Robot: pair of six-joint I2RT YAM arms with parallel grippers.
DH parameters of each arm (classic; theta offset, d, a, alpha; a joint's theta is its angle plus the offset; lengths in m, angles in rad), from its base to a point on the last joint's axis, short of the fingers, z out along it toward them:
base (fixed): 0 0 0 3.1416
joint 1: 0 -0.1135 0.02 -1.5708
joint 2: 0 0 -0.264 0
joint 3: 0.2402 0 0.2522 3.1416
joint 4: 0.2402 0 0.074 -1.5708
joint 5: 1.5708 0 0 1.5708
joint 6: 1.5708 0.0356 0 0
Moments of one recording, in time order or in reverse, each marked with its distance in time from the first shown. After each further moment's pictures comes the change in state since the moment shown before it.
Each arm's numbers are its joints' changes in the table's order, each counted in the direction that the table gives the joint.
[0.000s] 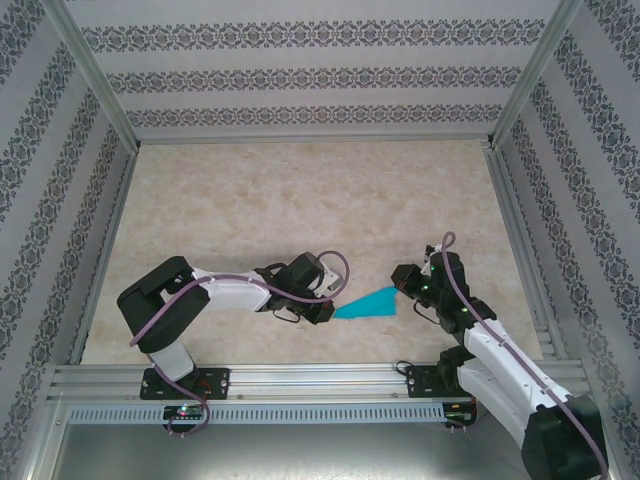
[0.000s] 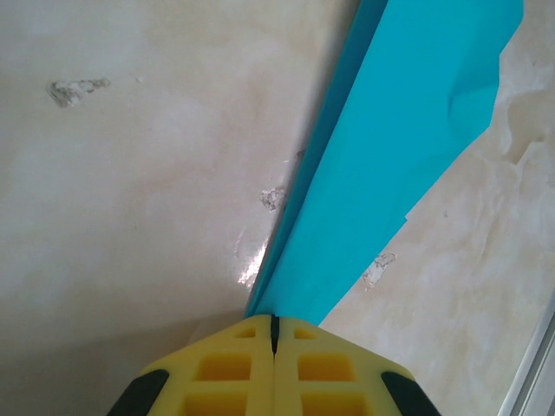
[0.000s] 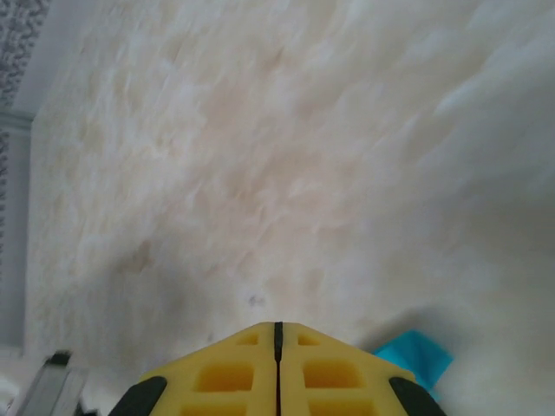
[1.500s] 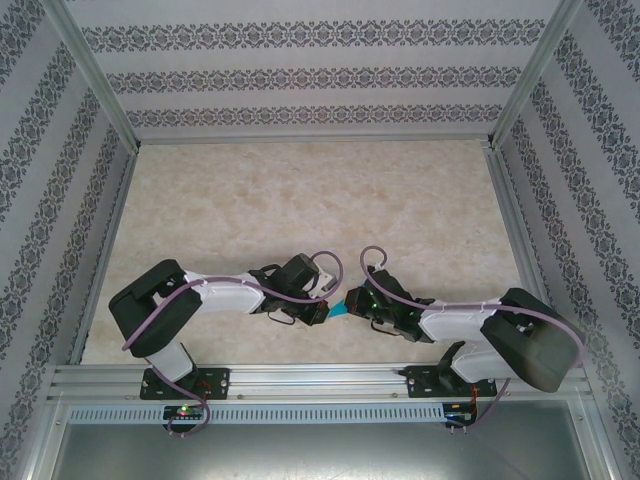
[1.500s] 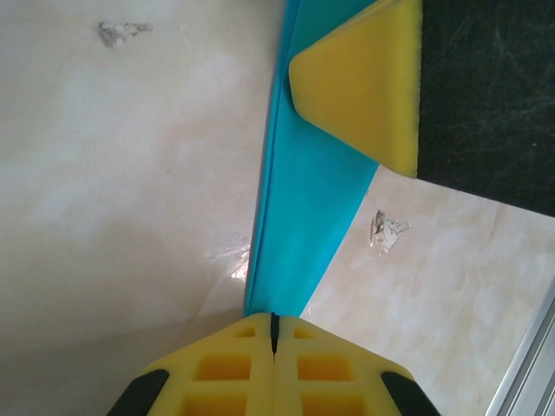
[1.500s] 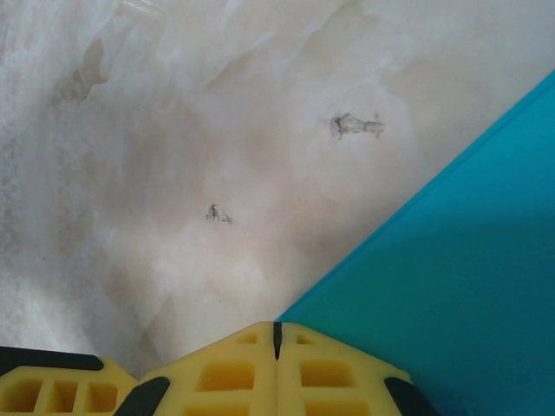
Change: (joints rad) left arm -0.013 0.055 -0.047 0.021 -0.005 -0.030; right arm -0.482 -0.582 -0.010 -0.479 0.211 0.153
